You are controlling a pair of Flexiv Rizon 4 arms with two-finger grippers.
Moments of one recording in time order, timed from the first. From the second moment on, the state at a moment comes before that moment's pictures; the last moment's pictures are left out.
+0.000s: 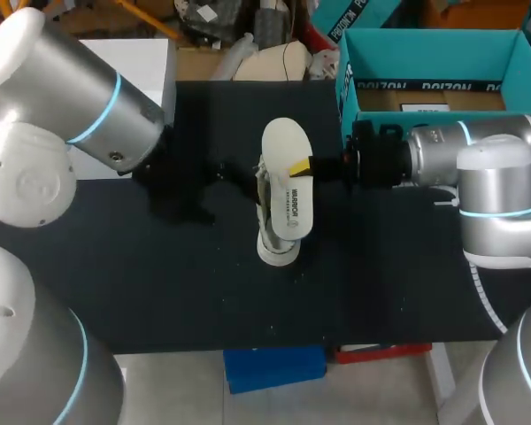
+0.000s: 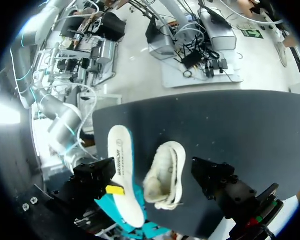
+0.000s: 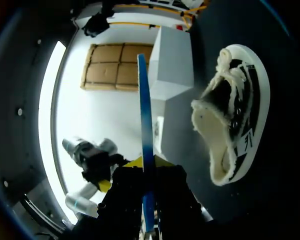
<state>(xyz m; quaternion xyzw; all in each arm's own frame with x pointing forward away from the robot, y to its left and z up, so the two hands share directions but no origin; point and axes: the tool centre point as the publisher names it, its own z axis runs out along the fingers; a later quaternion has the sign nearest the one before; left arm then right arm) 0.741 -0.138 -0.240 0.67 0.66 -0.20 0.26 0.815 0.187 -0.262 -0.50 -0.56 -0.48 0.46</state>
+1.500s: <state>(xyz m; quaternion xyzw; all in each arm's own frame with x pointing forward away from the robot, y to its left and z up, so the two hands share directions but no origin) 0.771 -0.177 -0.251 0.47 0.44 -0.46 0.61 0.815 0.187 -0.262 -0.50 -0.56 -0.48 0.46</state>
